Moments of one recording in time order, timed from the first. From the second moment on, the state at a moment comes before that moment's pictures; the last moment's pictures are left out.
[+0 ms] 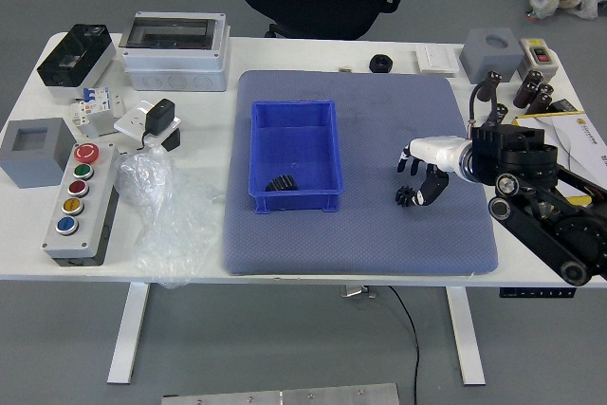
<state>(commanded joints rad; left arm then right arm) -0.09 0.14 -0.45 -0.26 0.76 -0.24 0.12 0.64 -0.40 0.83 1.30 -1.89 0.55 -0.45</state>
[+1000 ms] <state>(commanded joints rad) -0.10 0.13 -0.44 -0.27 0.76 -0.25 0.12 0.62 -0.38 0.85 1.30 -1.91 0.54 -0.44</state>
